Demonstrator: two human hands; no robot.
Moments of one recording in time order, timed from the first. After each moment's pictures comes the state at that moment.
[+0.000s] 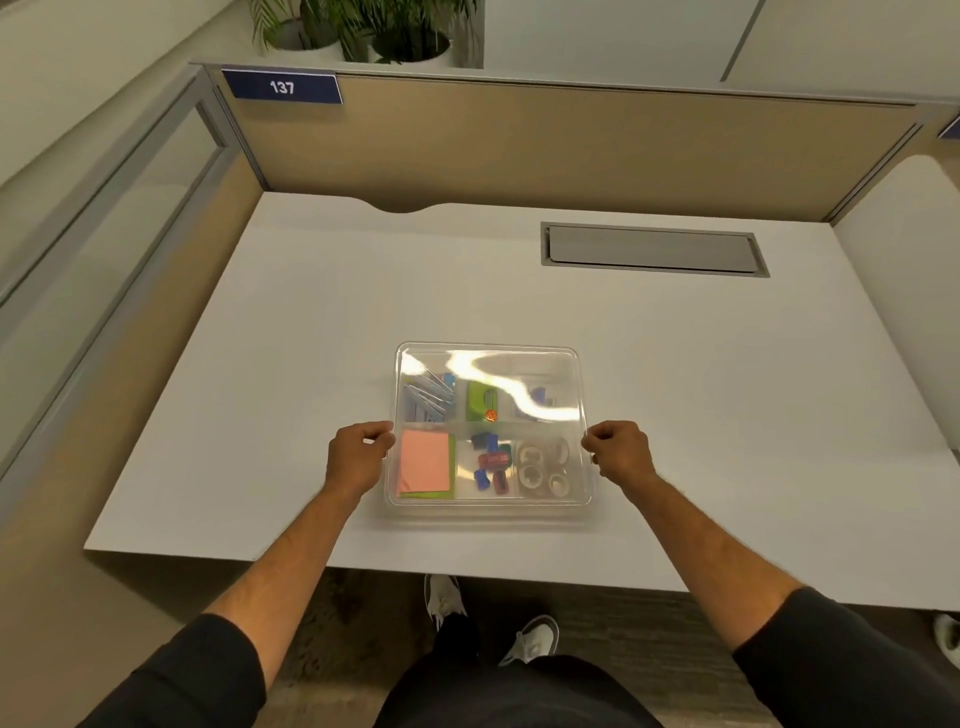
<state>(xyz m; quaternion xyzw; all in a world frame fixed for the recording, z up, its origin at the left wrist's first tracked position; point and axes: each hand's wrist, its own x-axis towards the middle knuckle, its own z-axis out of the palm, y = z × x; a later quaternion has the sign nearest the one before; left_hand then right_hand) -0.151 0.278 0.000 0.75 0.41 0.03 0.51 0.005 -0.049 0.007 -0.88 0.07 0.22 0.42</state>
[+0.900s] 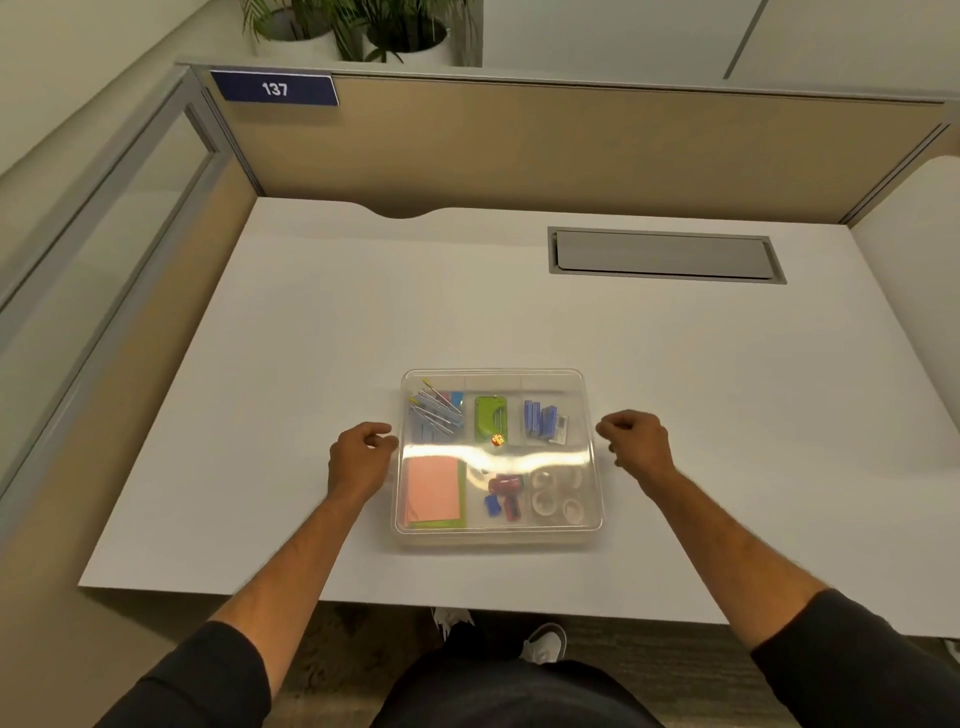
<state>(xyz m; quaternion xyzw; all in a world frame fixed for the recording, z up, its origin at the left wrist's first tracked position) -0.119 0.305 -0.007 0.76 0.43 0.03 0.48 0.053 -0.034 0.002 -0.87 0.08 0.19 0.44</state>
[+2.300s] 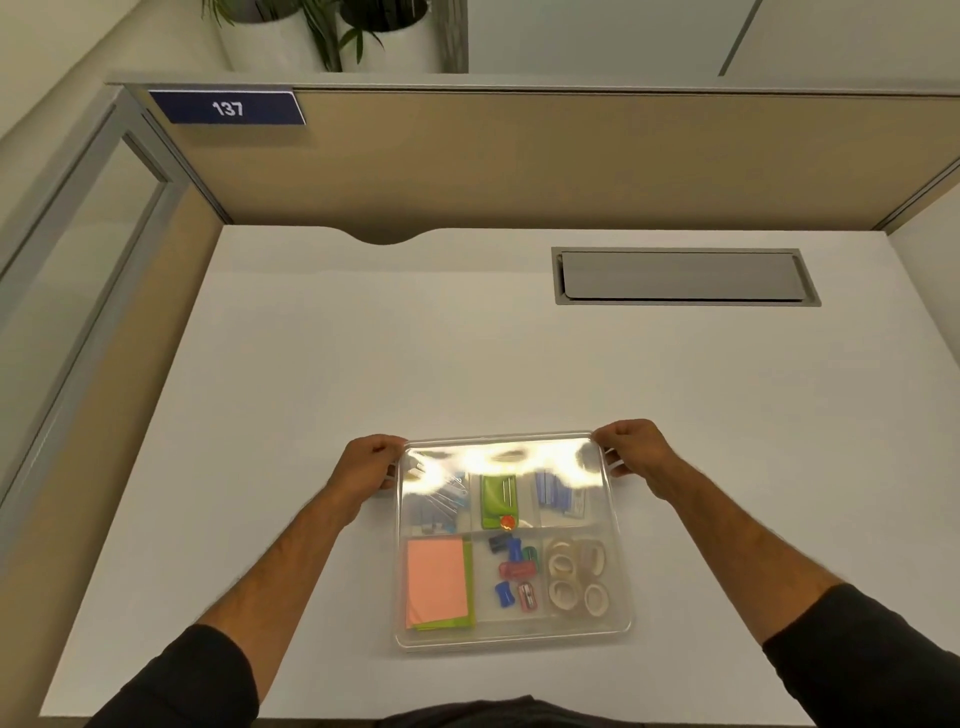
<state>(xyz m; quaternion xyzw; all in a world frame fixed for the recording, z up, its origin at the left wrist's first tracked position) -0.006 0.370 -0.027 0.66 0.42 -0.12 0.61 0.160 0.012 -0.014 -0.81 0.11 0.34 0.47</state>
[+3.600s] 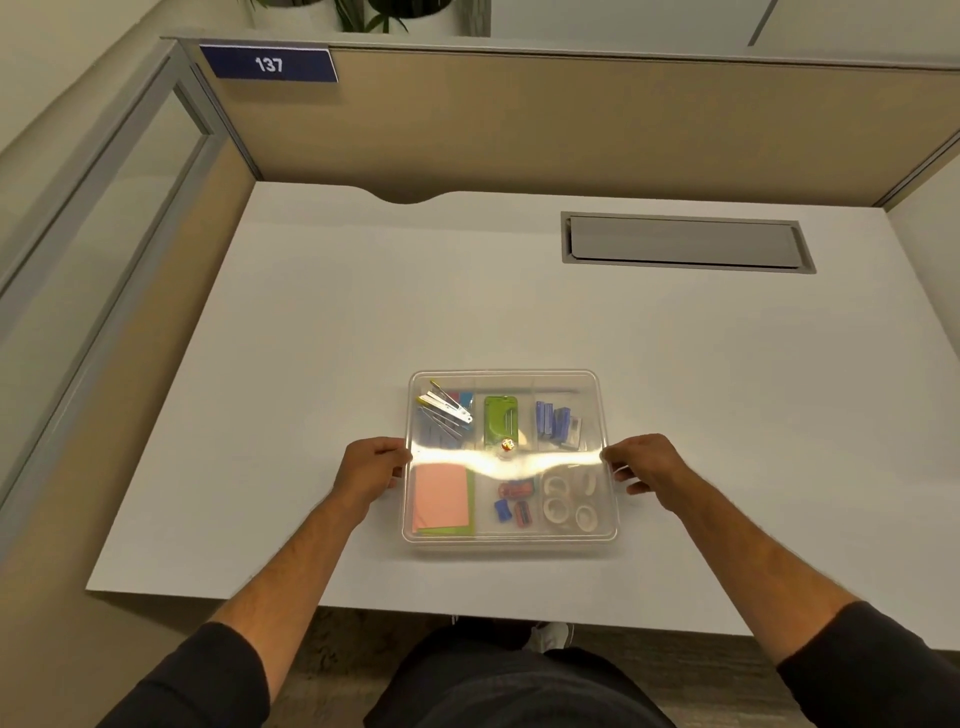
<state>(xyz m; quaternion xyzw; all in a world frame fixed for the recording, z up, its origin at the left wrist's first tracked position) -0.114 0.315 -0.014 0.66 0.45 -0.08 0.59 0.058 -0.035 -0.008 -0.81 0.15 0.36 0.43</state>
